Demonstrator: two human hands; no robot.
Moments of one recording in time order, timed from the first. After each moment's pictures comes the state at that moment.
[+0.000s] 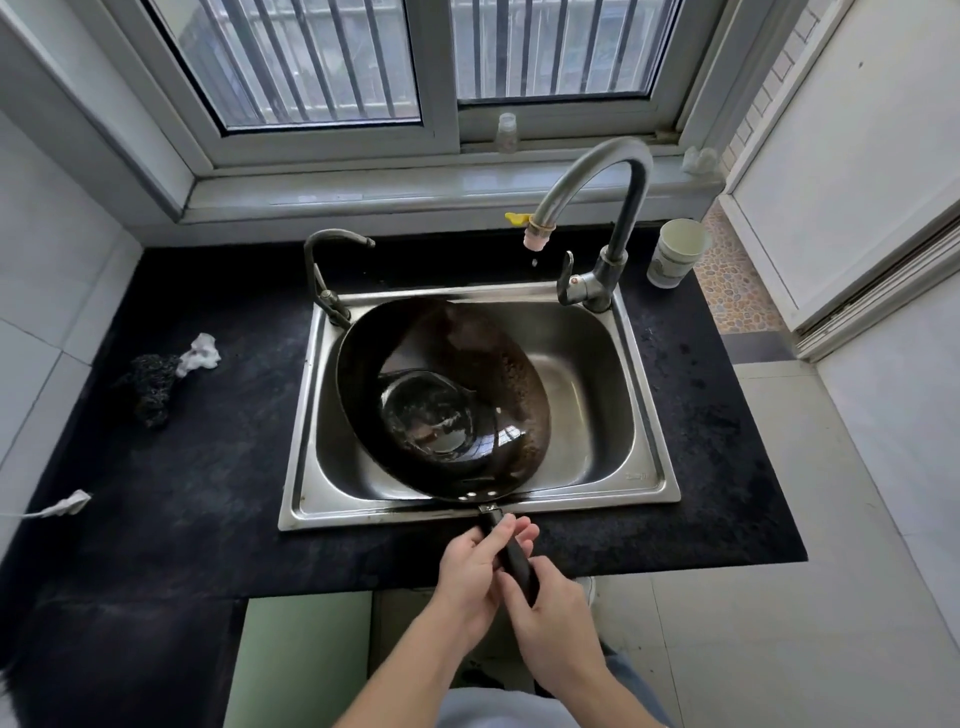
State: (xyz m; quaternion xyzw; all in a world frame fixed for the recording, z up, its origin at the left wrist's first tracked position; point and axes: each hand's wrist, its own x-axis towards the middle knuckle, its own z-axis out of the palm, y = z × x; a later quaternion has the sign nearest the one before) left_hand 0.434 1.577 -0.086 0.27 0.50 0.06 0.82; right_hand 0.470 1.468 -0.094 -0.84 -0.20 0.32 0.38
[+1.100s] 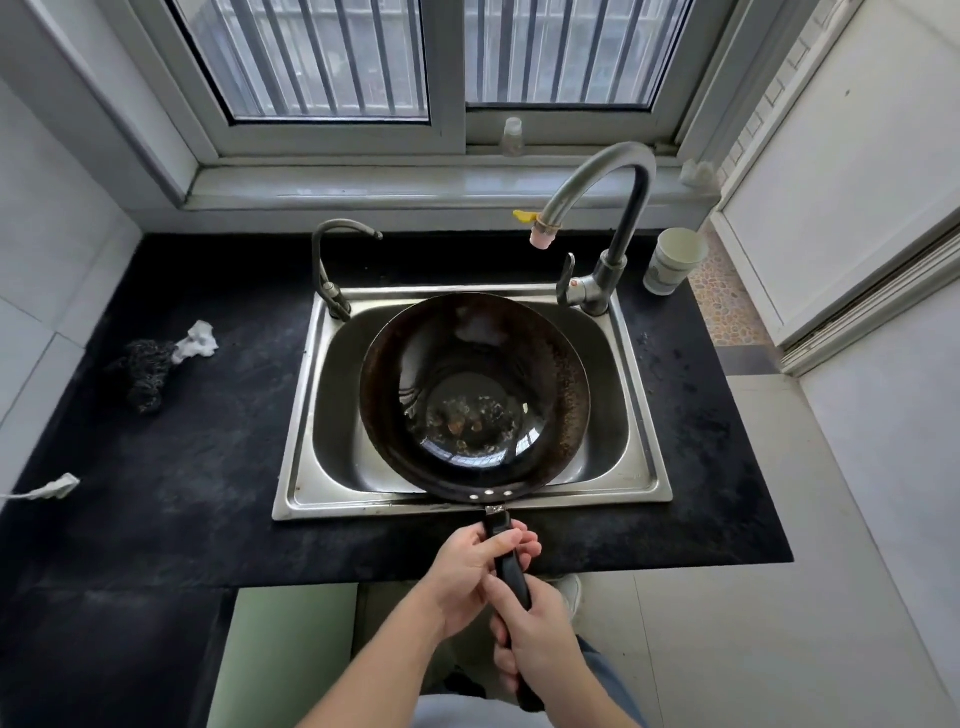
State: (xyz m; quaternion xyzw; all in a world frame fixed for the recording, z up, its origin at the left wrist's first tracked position) left_hand 0.421 1.589 -0.094 0.30 0.39 -0.02 0.87; right_hand 0.453 1.472 -0.065 -0.67 -0.01 0.51 0.53
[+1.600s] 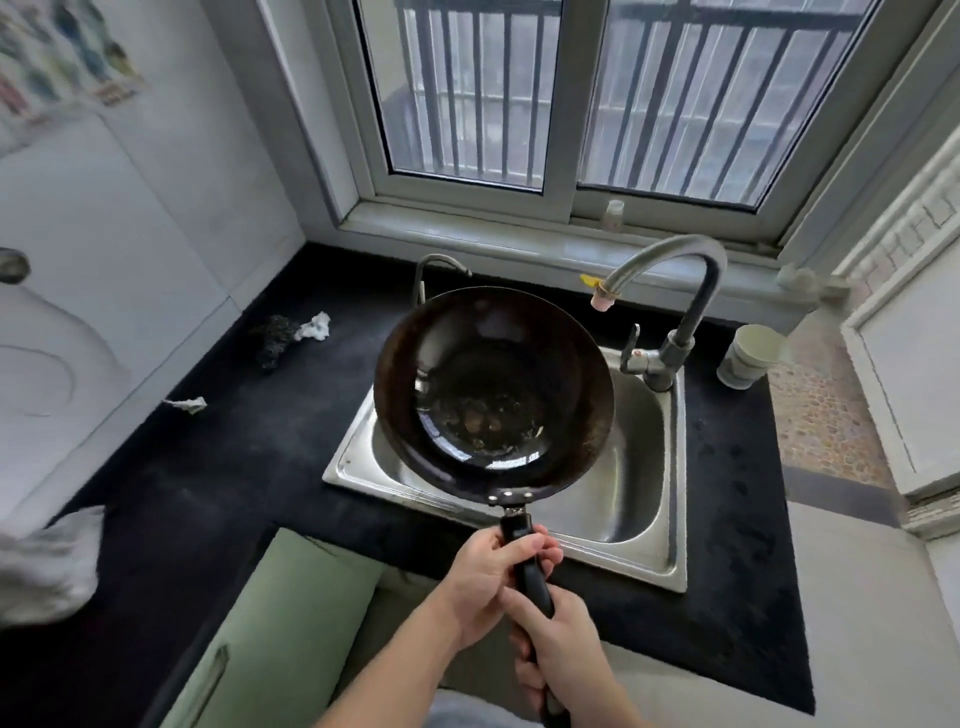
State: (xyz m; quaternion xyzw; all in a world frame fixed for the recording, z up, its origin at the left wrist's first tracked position) left_hand 0.448 1.546 -0.035 0.29 0.37 0.16 0.87; right_hand 0.516 1.444 -0.027 -0.66 -0.16 0.55 0.49
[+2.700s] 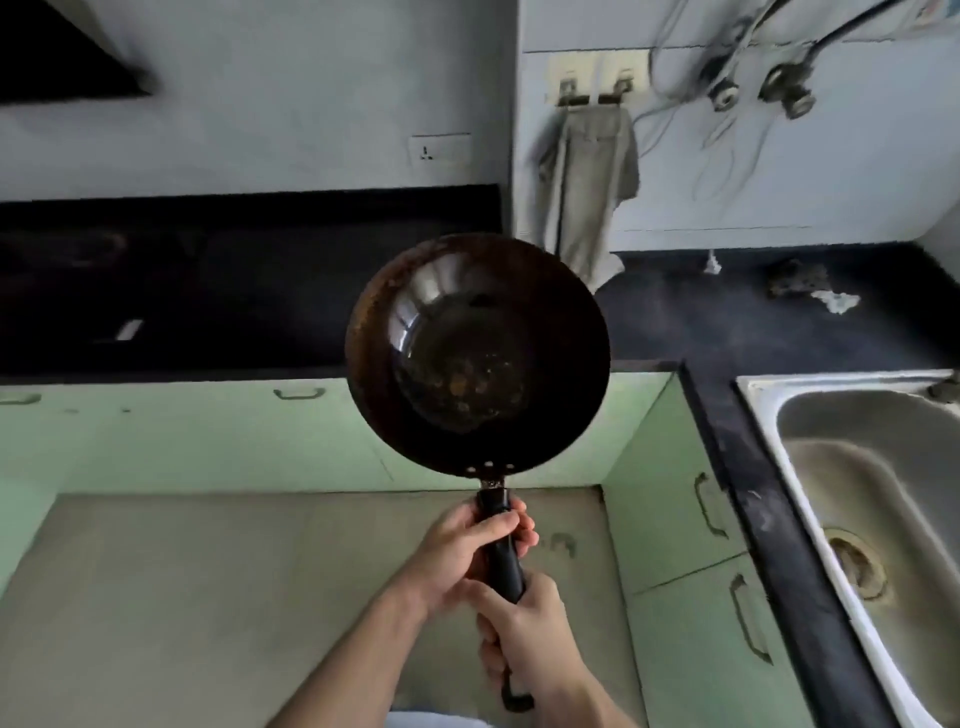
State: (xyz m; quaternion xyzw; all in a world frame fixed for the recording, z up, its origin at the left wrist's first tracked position) left_hand 0.237 1.227 -0.006 0.09 0.49 0.65 0.57; right_hand 0.356 1.255 0.007 -0.43 -0.50 0.75 0.05
